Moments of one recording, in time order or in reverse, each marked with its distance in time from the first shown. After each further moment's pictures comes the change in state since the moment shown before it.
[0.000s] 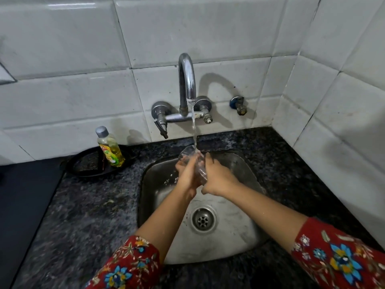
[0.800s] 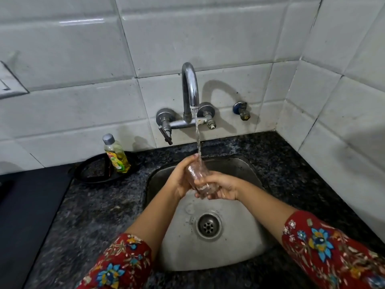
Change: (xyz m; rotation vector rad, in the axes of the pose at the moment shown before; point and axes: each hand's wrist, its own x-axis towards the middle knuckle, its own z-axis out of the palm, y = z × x) left_hand 0.000 0.039 -0.023 0.205 -0.262 -0.119; right_hand 0.024 0.023 0.007 1.231 -0.587 0.042
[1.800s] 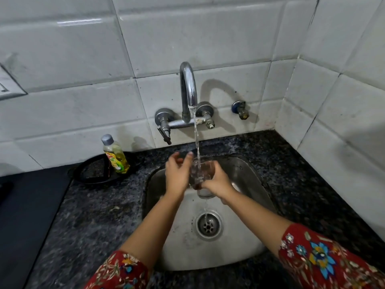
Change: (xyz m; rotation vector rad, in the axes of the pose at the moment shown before) left_hand -0.014 -0.006 0.013 0.565 0.521 0.451; right_hand 0.011 0.017 0.017 -0.365 0.576 -0.293
